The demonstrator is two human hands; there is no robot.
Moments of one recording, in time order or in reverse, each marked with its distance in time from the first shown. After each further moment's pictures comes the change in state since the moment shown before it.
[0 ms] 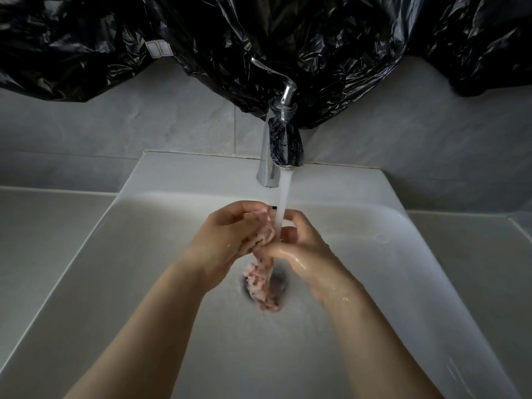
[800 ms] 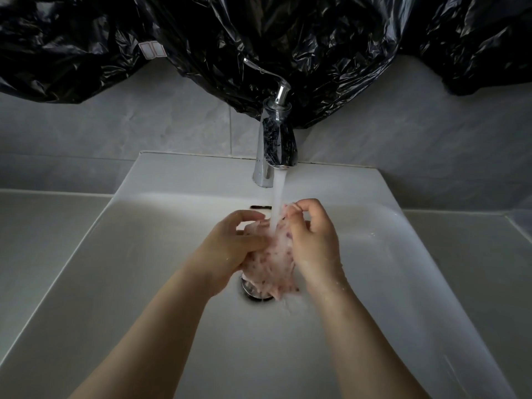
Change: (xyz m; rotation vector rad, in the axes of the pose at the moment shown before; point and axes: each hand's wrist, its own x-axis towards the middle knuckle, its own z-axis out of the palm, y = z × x) left_hand 0.005 -0.013 0.002 0.126 0.055 -0.173; right_hand 0.006 -0.001 0.000 -0.123 0.499 -0.174
